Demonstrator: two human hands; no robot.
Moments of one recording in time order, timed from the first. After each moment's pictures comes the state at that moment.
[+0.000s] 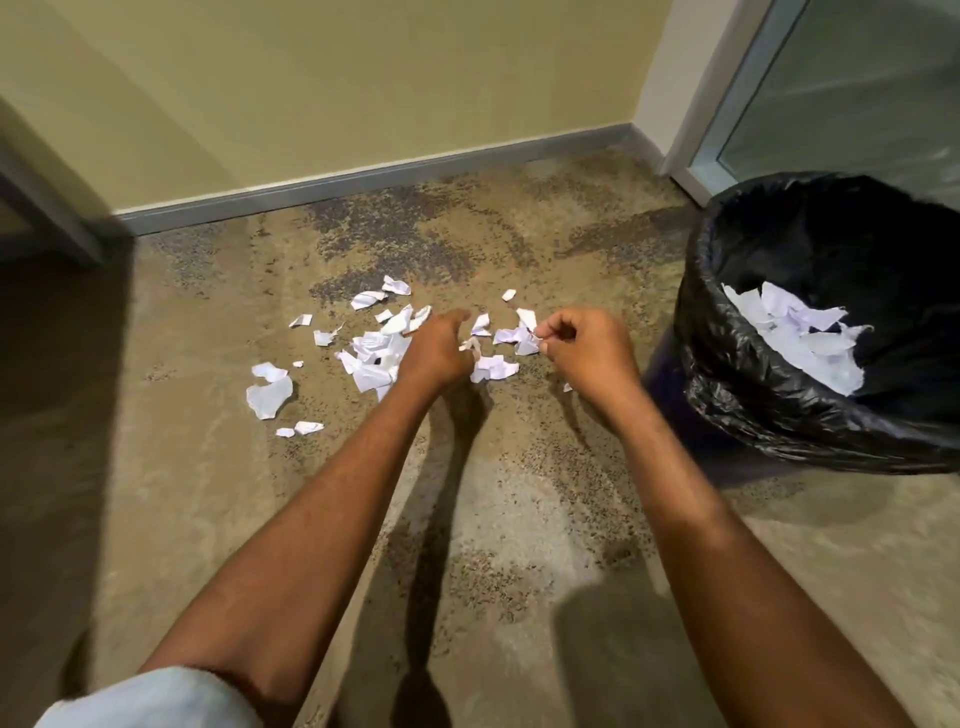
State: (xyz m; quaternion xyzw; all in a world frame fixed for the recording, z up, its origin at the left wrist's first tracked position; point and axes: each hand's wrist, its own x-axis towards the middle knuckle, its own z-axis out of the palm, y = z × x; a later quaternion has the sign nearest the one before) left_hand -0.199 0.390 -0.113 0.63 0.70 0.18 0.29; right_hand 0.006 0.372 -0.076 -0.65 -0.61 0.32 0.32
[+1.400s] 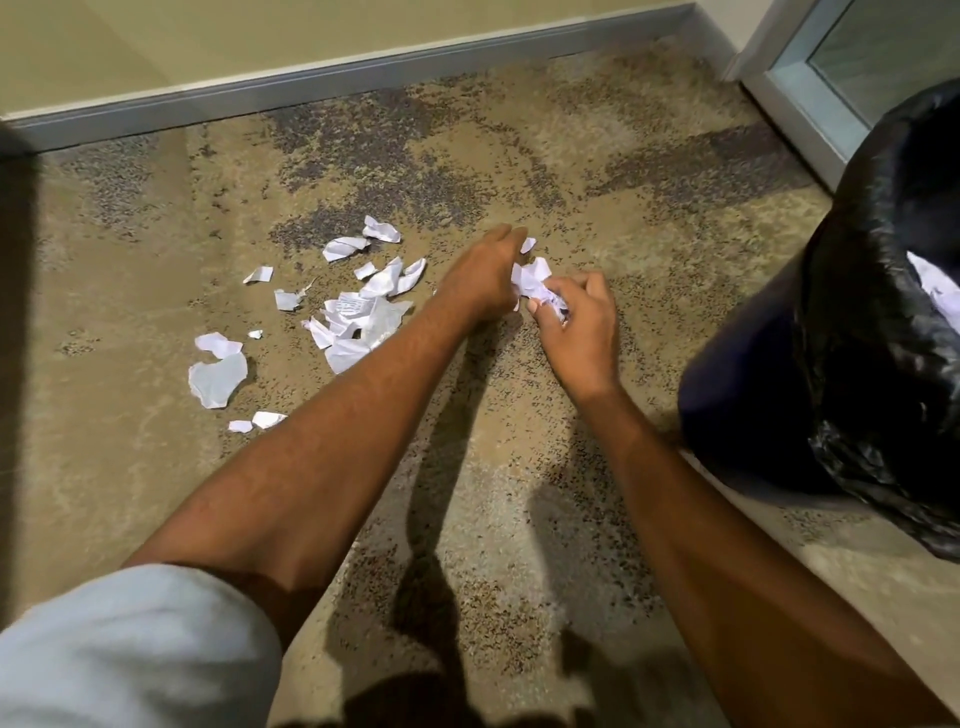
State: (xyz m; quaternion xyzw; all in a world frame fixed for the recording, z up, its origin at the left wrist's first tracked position) left_hand -0.170 0.496 -0.163 0.74 0.62 0.13 0.24; right_hand -0.016 0.447 -0.213 -0.66 -0.66 0.18 0.31
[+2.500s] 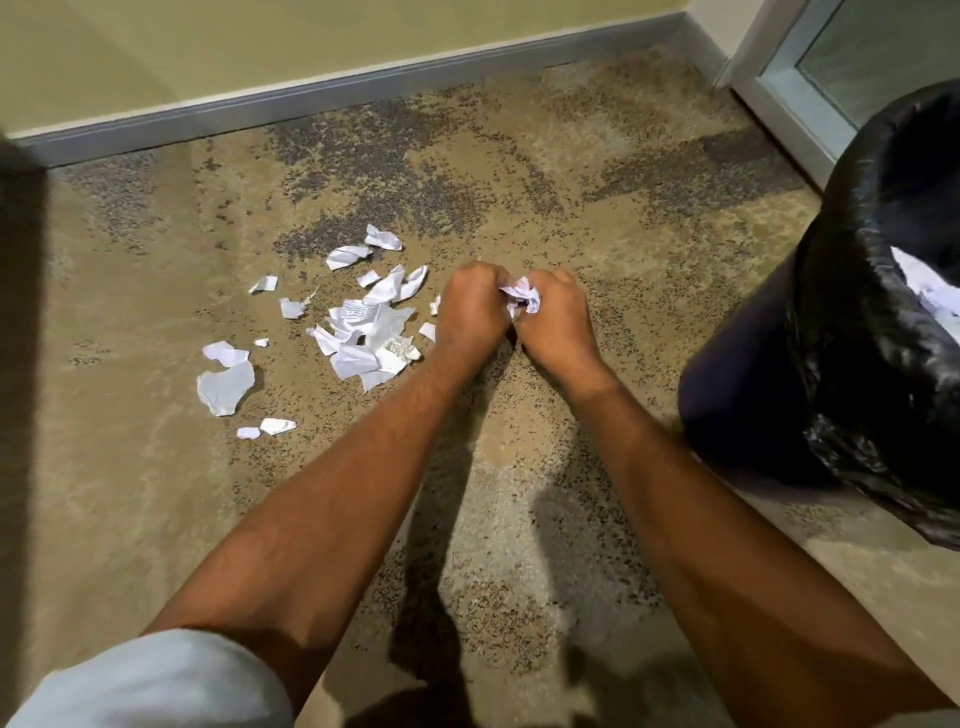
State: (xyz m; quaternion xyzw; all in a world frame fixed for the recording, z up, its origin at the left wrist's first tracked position) left_hand -0.170 0.462 -0.190 0.66 0.67 0.29 0.19; right_hand -0.045 0.460 -0.187 -0.65 -0.68 0.25 0.23
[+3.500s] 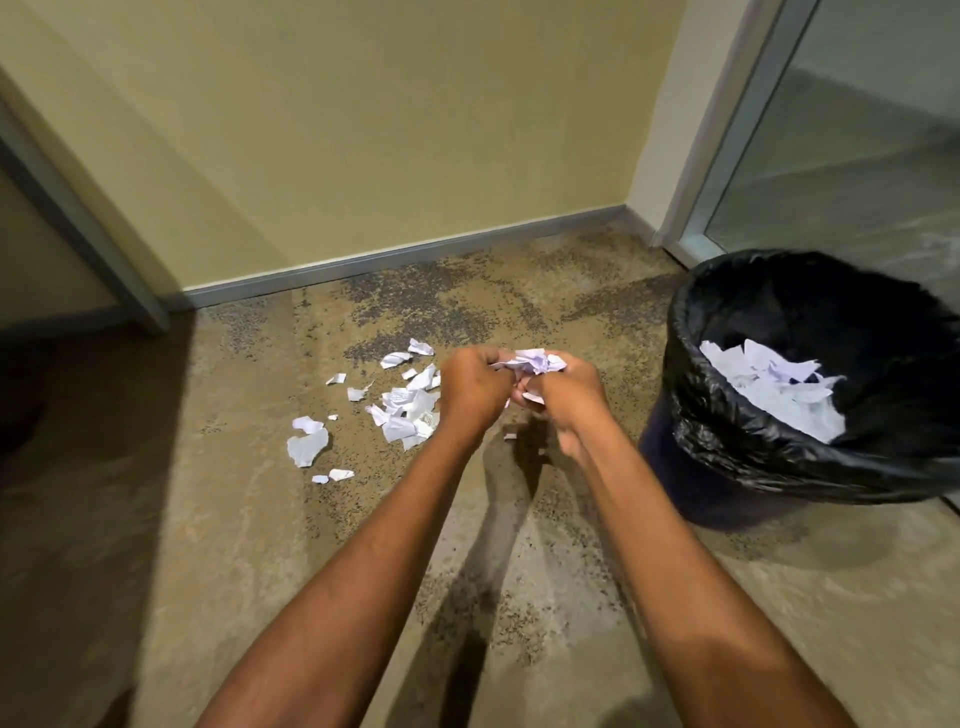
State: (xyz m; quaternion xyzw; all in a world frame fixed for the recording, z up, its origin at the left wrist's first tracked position) left_hand -0.165 0.348 -0.036 0.48 0.68 0.41 0.38; right_hand -0.047 0.351 -0.025 -0.59 -0.35 0.58 0.44
